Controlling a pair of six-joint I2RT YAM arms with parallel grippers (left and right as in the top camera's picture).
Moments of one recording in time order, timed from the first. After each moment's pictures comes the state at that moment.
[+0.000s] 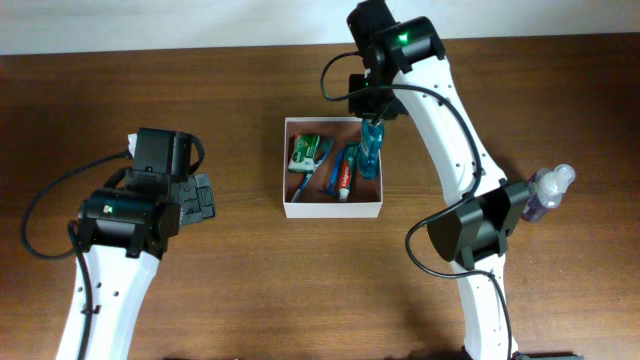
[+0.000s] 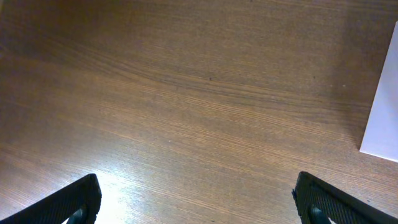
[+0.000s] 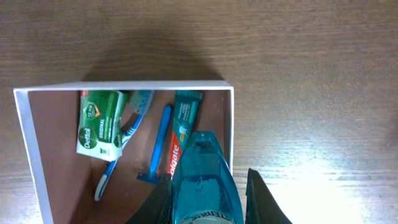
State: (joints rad) left arm -0.16 1.26 1.31 -1.19 -0.38 -0.29; right arm 0.36 2.34 2.55 -1.52 0.04 0.42
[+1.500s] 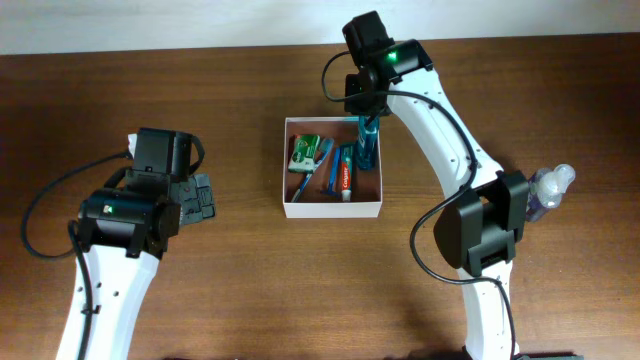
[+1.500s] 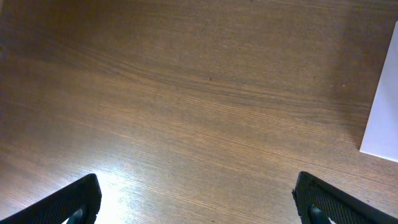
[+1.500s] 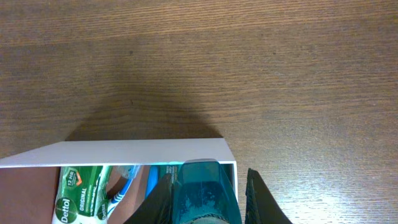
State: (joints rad) left arm -0.16 1.26 1.31 -1.19 -0.38 -0.29; right arm 0.36 2.28 2.23 -1.14 0.13 0.42
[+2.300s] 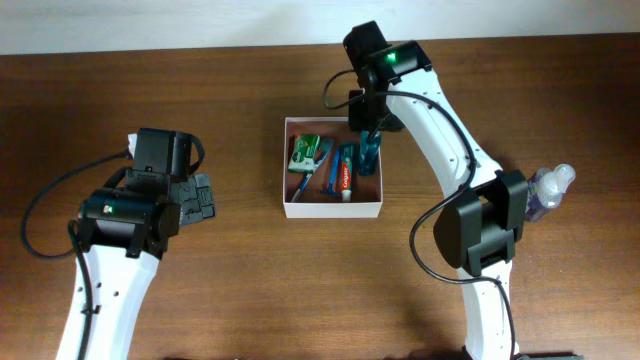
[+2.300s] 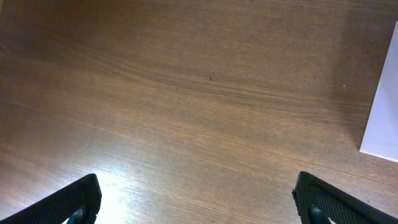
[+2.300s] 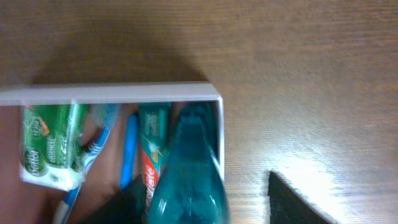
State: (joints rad) left arm -0.16 1.26 1.31 -1.19 -0.37 -0.29; right arm 0.36 2.28 2.24 -1.32 0.09 0.42
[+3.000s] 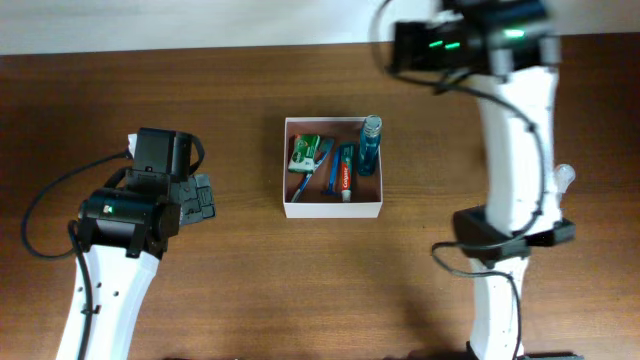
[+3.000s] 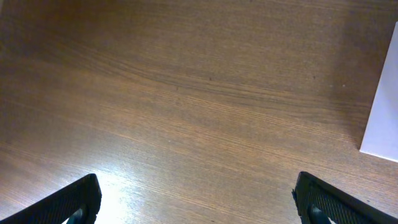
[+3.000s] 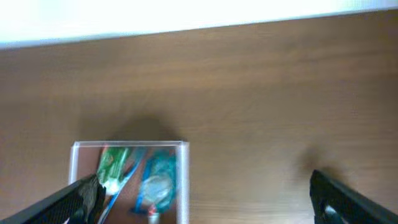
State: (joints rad) left arm -0.16 1.26 1.31 -1.19 -0.37 -0.29; right arm 0.18 2.28 3.05 -1.69 0.07 0.26
